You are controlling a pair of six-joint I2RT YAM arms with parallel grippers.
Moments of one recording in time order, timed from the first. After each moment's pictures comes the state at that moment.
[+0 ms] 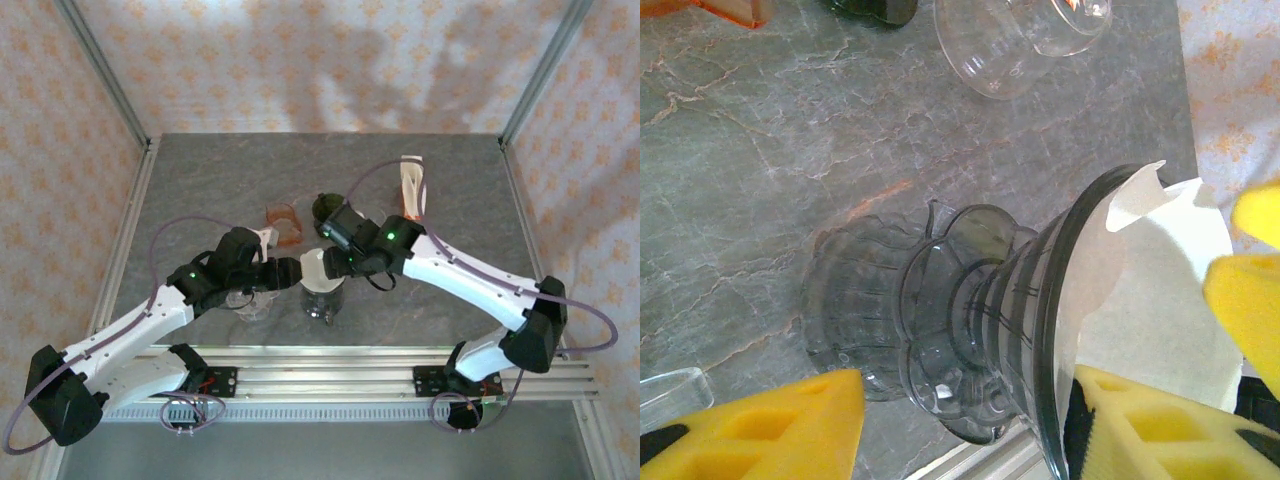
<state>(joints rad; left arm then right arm) -0.63 0.99 0.73 -0.47 0.25 -0.79 0.95 1.48 1.41 -1.08 0.16 0.67</state>
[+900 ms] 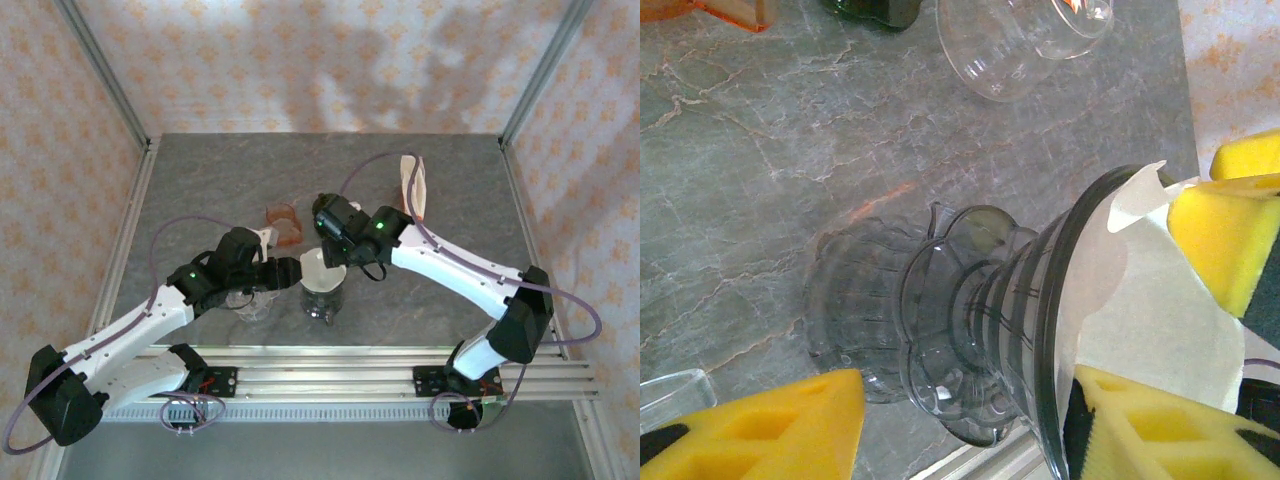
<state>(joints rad) -0.63 0.99 0.73 -0.47 0.24 -0.79 0.92 1.53 1.43 -1.06 0.20 0.65</state>
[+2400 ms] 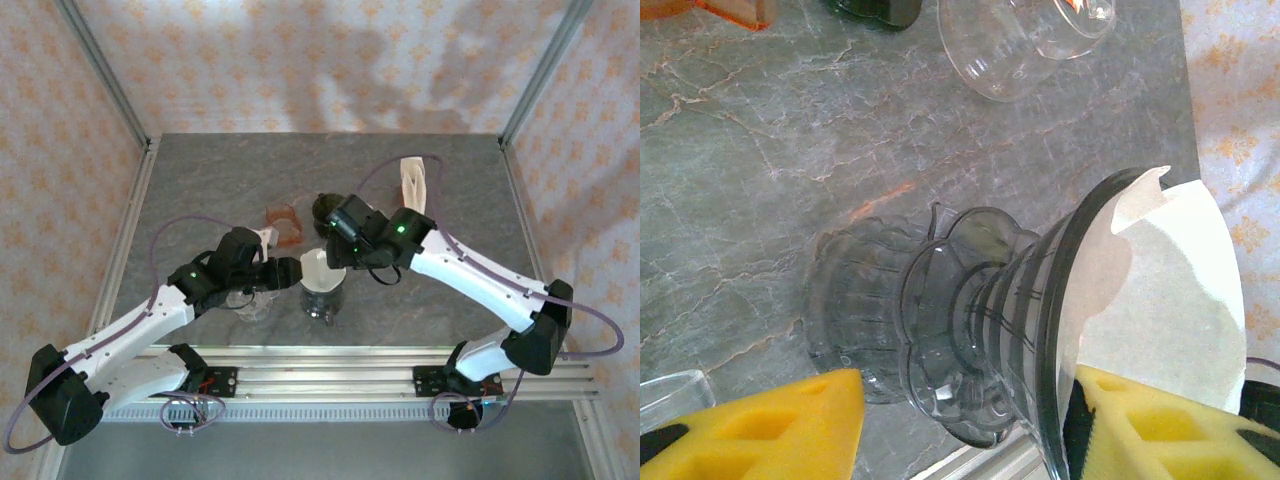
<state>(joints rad) -0.63 1.00 0.73 -0.47 0.24 -0.80 0.94 1.43 1.43 -1.13 0.14 0.79</state>
